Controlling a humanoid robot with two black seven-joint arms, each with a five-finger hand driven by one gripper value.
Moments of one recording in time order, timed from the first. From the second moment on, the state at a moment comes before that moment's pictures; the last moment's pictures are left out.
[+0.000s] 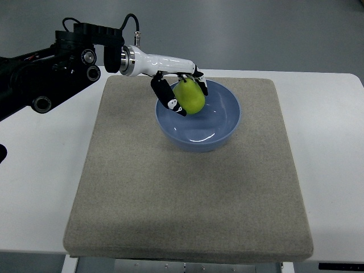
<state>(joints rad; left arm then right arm) -1.22 0.35 -0.41 -1.00 1.48 -0.52 -0.21 0.00 0.00 0.10 0.12 -0.01 0.07 0.19</state>
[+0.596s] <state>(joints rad) -1.19 0.33 -0.43 -0.96 1.40 -0.50 -0.21 0.00 0.00 0.10 0.12 -0.01 0.07 0.19</state>
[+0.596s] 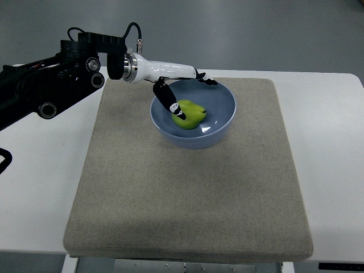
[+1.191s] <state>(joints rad) -1.17 0.40 -0.44 -0.62 0.46 -0.51 -0.20 0.00 0.00 0.10 0.12 -0.01 0.07 0.19</state>
